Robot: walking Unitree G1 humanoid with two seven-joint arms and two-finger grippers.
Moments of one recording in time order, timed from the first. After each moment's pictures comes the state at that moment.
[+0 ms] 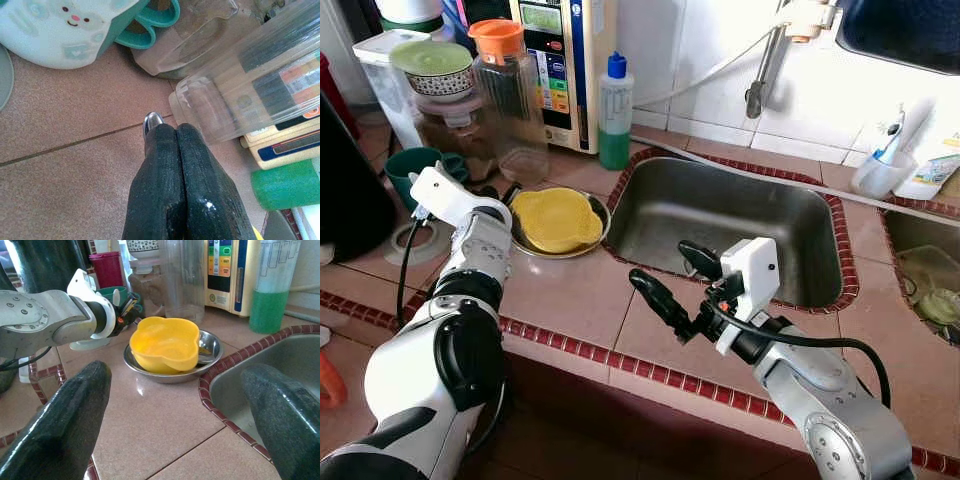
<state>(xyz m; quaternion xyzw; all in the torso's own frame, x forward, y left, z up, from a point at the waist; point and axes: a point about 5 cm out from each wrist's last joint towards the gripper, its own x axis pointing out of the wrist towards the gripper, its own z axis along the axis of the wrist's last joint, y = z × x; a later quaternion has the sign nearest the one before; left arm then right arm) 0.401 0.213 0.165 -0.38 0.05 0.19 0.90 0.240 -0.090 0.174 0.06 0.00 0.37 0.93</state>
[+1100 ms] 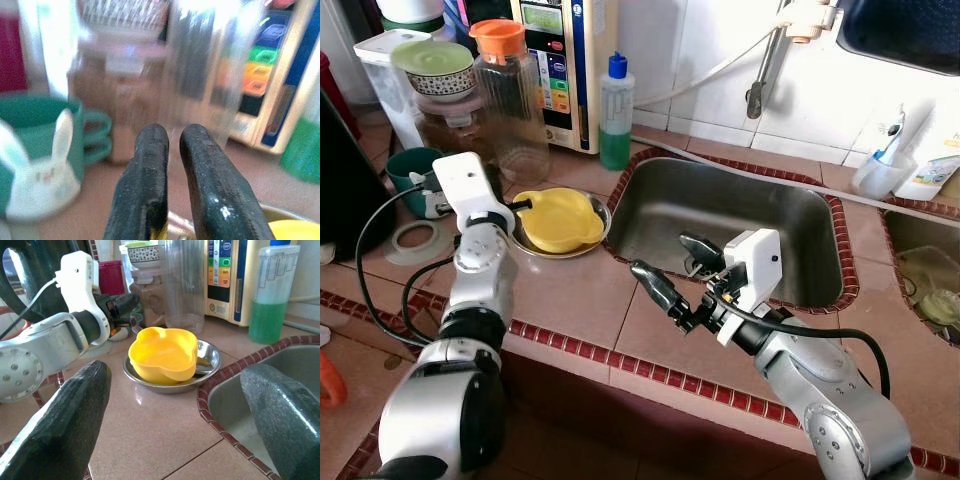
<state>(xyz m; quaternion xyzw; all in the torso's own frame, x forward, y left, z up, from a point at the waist) 0.383 0.196 0.171 -0.01 -0.10 0.12 0.99 0.246 -0.092 0.179 0.07 -0.02 0.37 0.93</state>
